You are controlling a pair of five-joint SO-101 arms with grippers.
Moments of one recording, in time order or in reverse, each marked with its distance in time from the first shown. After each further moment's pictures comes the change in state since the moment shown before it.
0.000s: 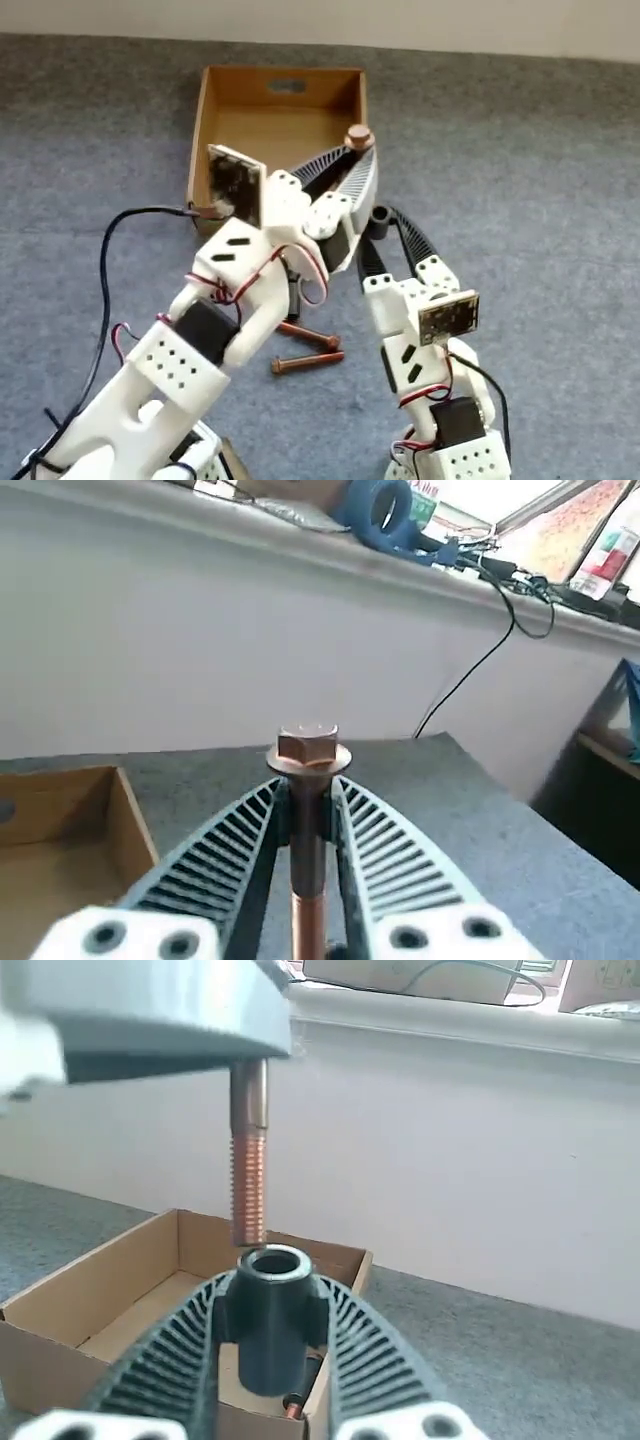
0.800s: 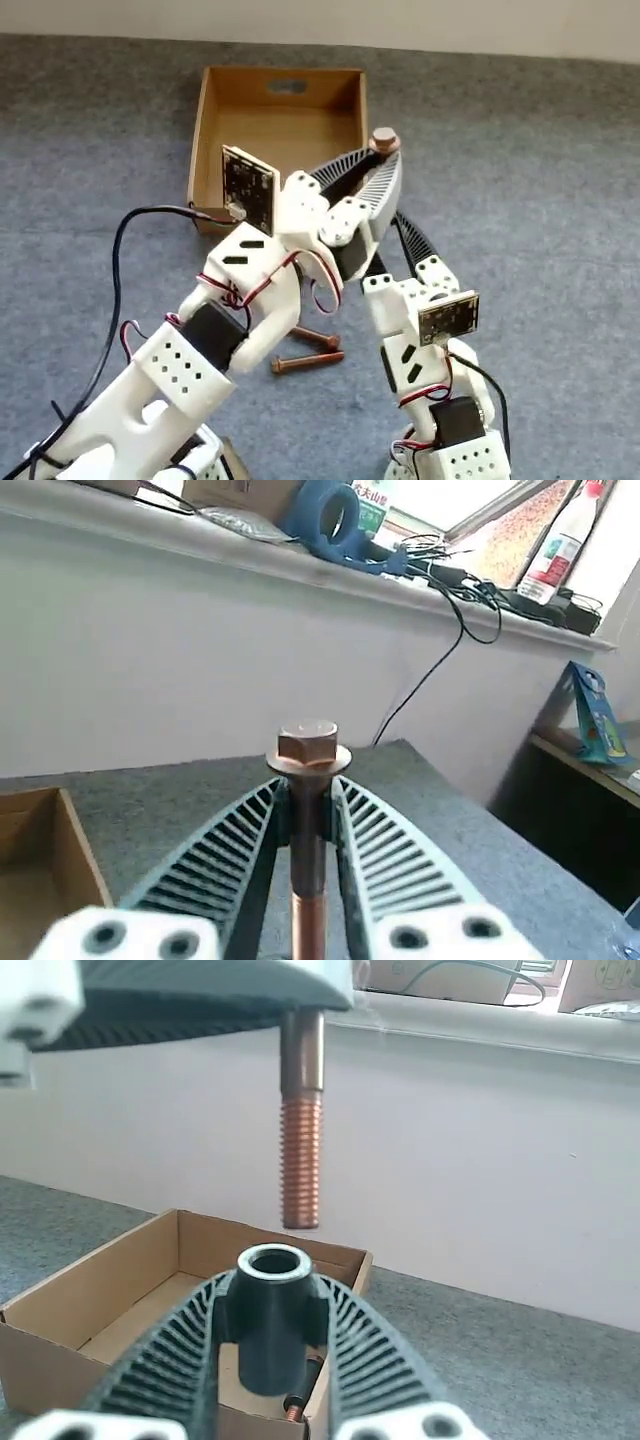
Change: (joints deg) left arm 4.2 0.7 -2.5 -0.4 0.1; right arm 0.0 0.0 0.0 0.0 0.0
